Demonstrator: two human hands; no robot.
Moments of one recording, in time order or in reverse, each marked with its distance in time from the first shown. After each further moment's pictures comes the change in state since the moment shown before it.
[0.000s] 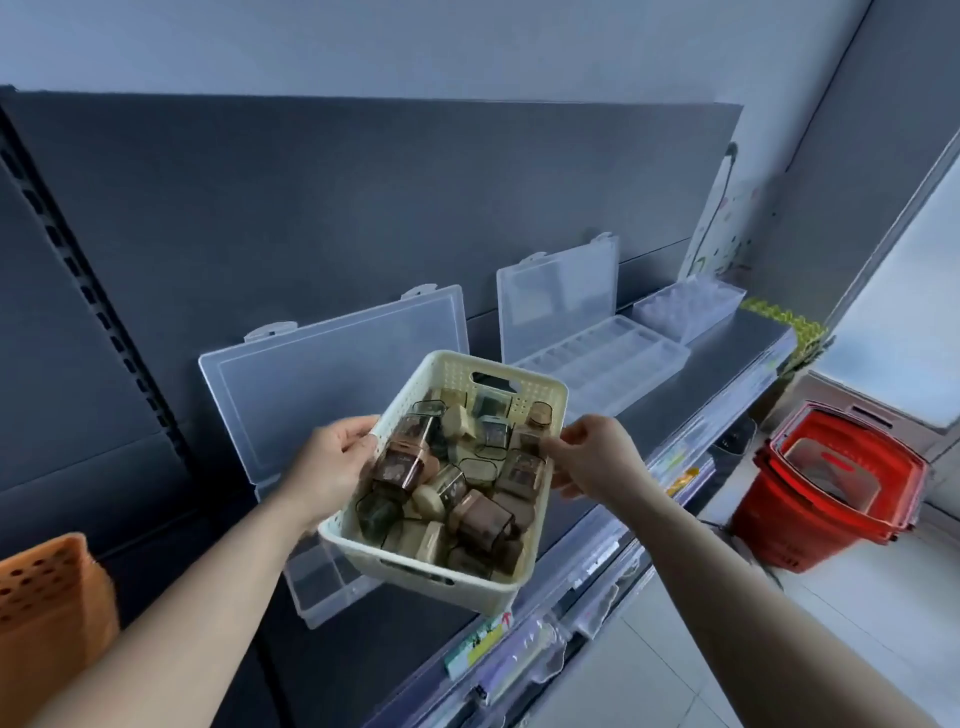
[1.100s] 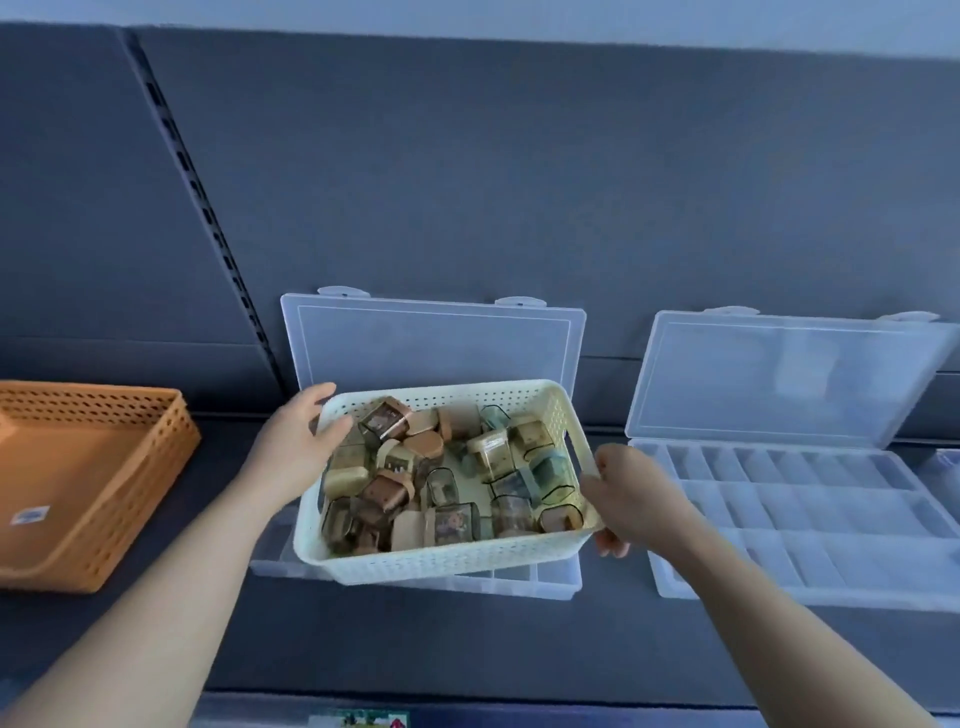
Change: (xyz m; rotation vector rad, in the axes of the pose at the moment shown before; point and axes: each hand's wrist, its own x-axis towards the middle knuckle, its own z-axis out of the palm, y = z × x) left_hand 0.015 -0.002 0.033 0.277 0.706 -0.365; right_hand 0.201 -0.003 0.000 -0.483 -0.708 -0.426
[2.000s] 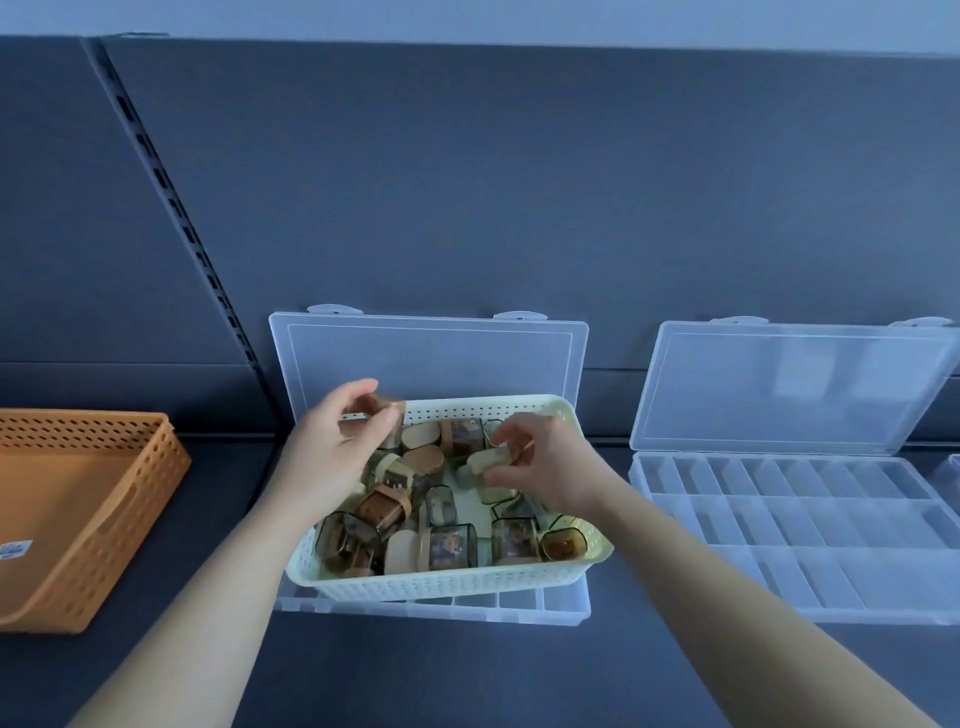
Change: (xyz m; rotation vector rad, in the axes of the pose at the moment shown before) left_hand -0.003 0.039 0.011 -0.159 -0.002 0.111; right_hand 0.051 -0.044 0.021 0.075 0.020 -0.345
